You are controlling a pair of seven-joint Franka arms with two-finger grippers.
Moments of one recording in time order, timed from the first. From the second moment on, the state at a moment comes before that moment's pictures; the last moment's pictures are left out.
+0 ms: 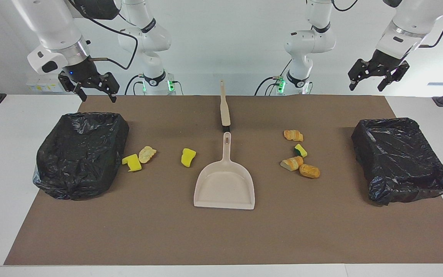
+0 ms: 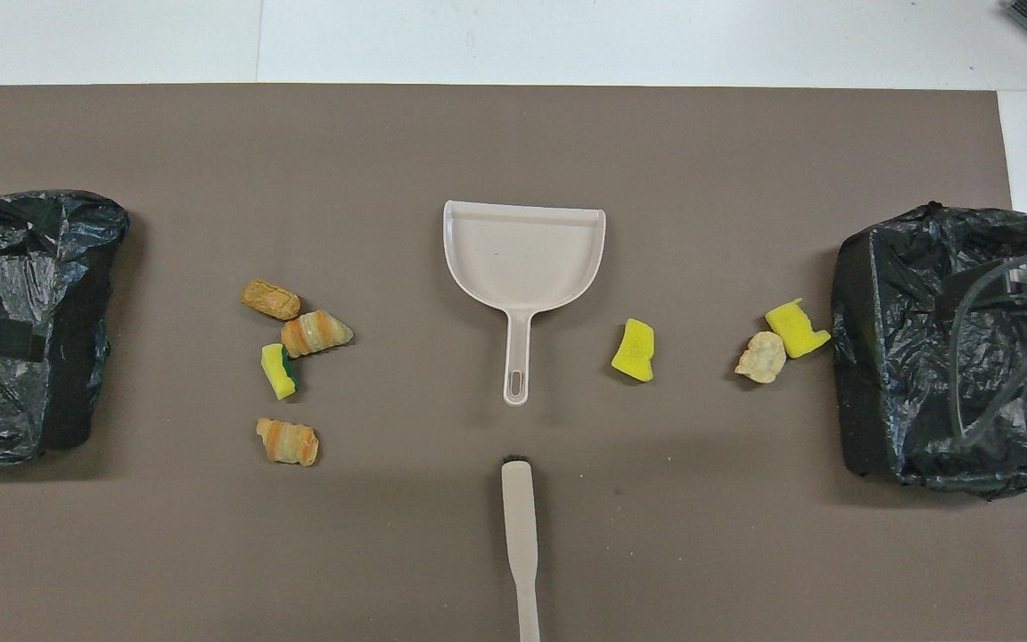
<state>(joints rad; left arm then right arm) 0.03 -0.14 -0.06 -1.64 -0.03 1.50 0.05 -0.01 0.00 -0.02 -1.54 0.00 1.50 0.04</state>
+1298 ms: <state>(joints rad) 0.01 -0.20 -0.10 -1.74 -0.03 1.50 0.04 -0.01 0.00 -0.02 -1.54 0.00 1.50 0.04</state>
